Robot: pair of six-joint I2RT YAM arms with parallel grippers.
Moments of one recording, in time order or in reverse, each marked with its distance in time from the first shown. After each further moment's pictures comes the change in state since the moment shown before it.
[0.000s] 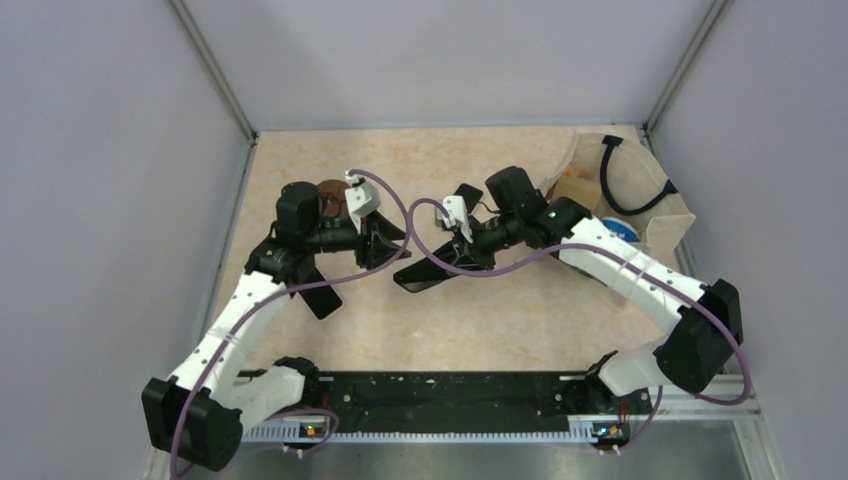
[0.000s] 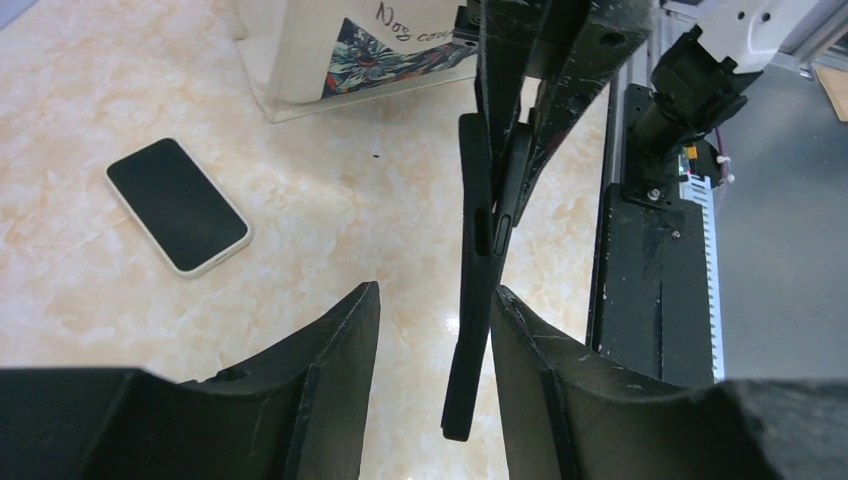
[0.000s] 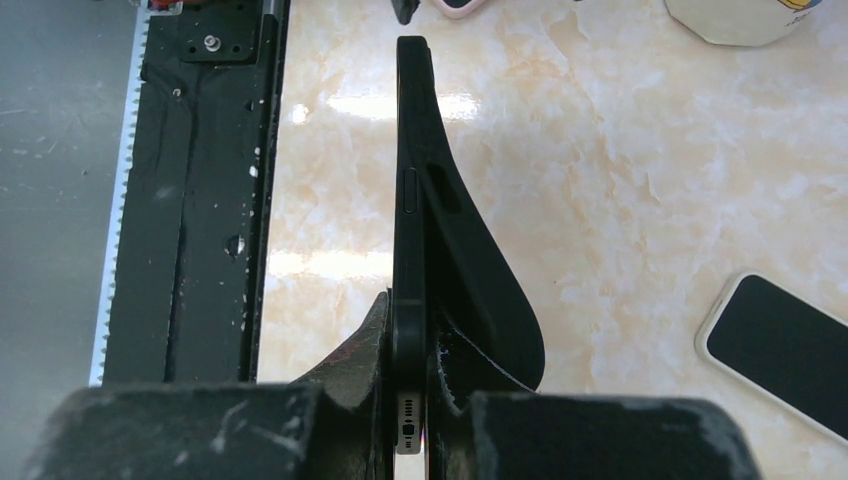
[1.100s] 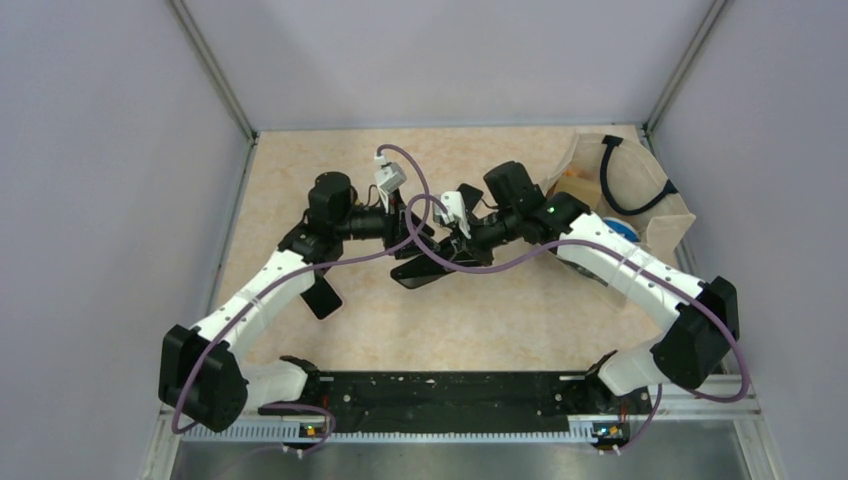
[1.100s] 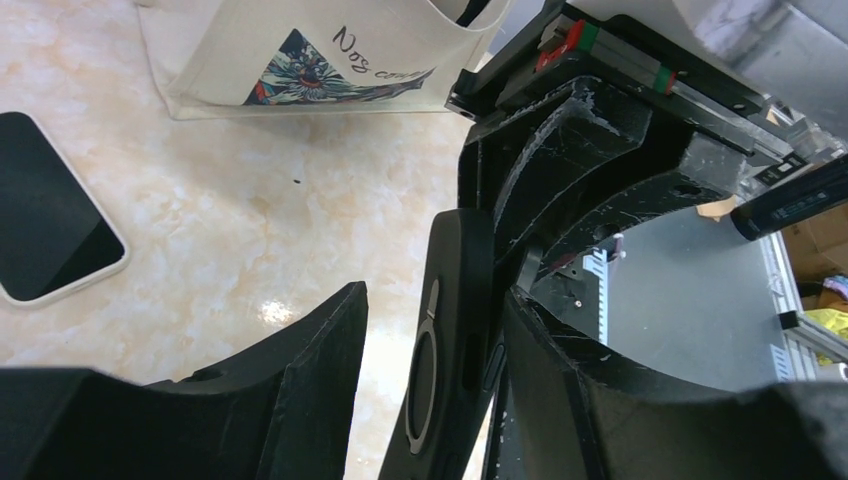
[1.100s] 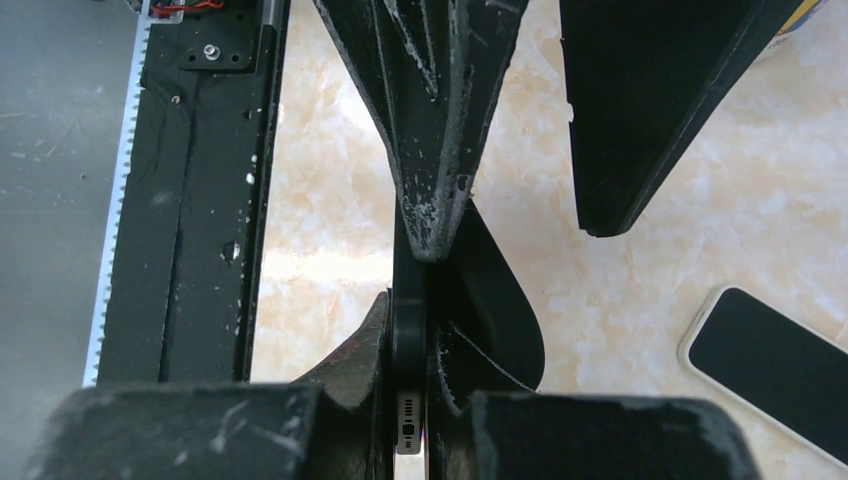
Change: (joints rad) left arm -0.126 0.189 0.032 0.254 -0.064 -0.425; right arm 0.000 0.021 0.047 -0.016 -0.010 -0.018
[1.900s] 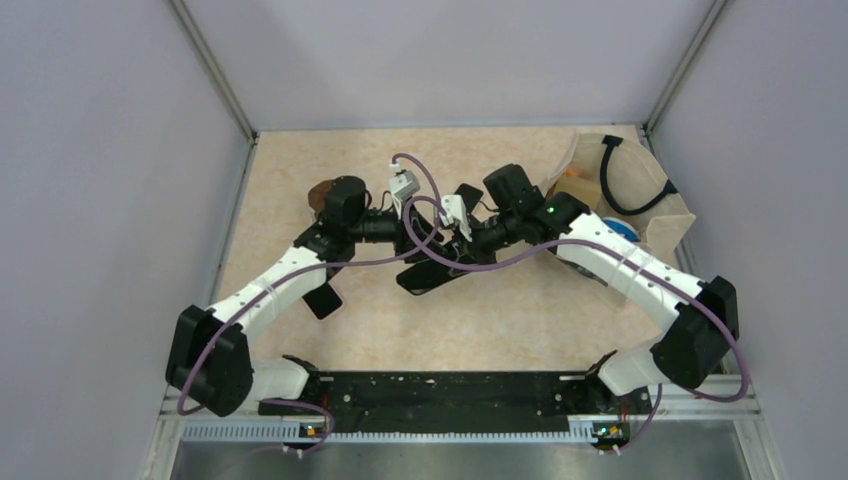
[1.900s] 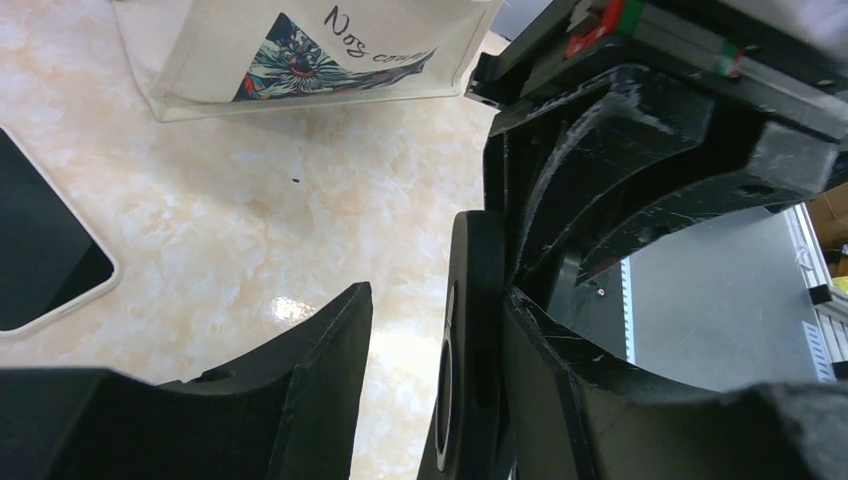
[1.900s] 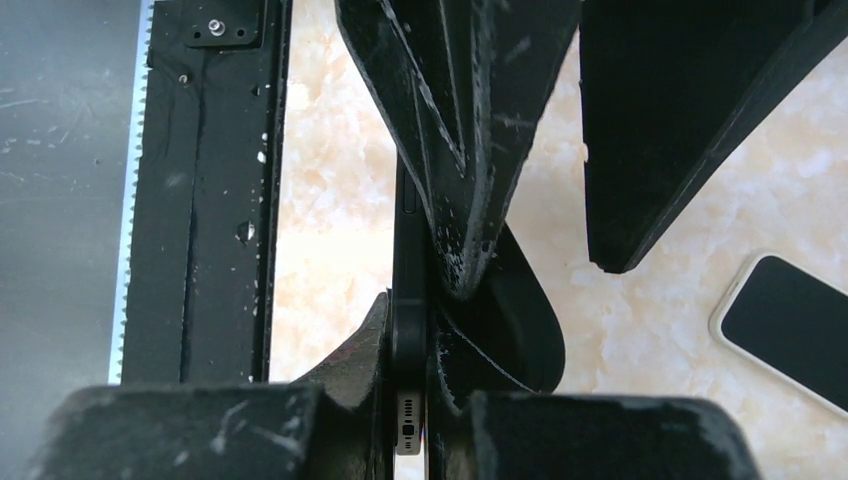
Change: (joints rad) left arm -0.048 0.075 -0.027 0.072 -0.009 0.068; right arm 0.000 0.001 0.000 -0.057 0.024 0.010
